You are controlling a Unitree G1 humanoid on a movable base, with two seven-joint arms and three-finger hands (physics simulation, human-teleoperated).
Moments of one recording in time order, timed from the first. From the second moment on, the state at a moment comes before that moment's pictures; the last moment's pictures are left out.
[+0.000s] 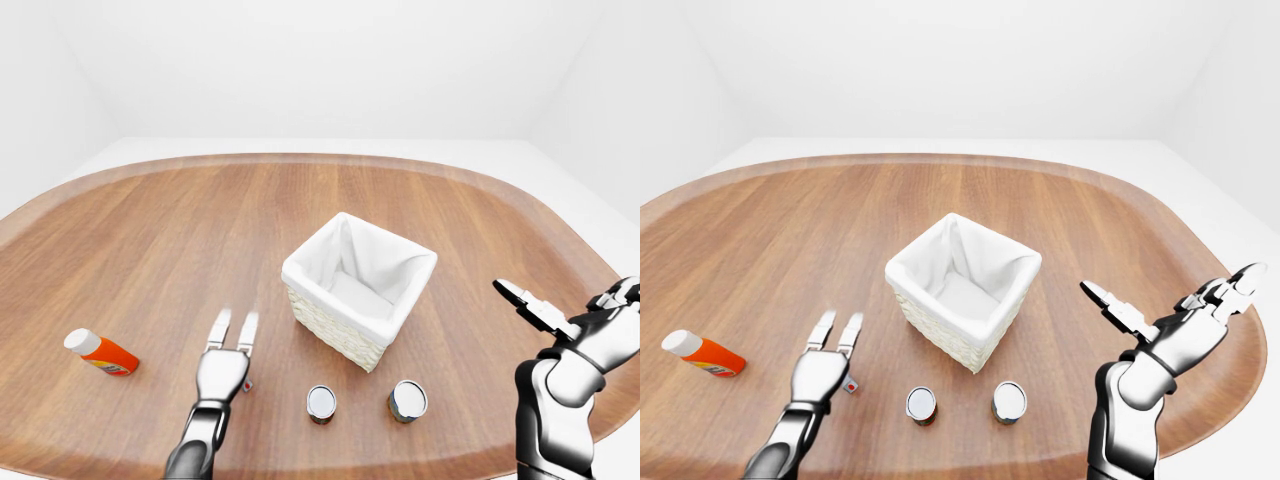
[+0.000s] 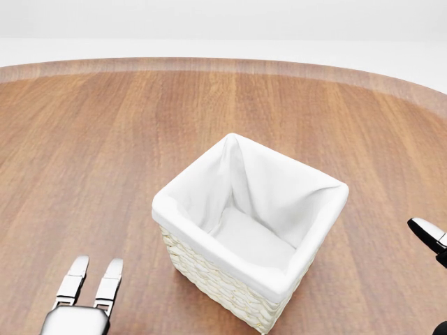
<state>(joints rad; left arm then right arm) 0.02 0.23 -0.09 0.59 1.50 -0.01 0.52 0.04 -0.06 -0.43 -0.26 0.06 -0.09 -0.52</state>
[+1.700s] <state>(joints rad) -0.42 0.23 -0.15 1.35 1.30 -0.09 0.52 0.04 -0.06 -0.43 -0.26 0.06 -0.09 -0.52</state>
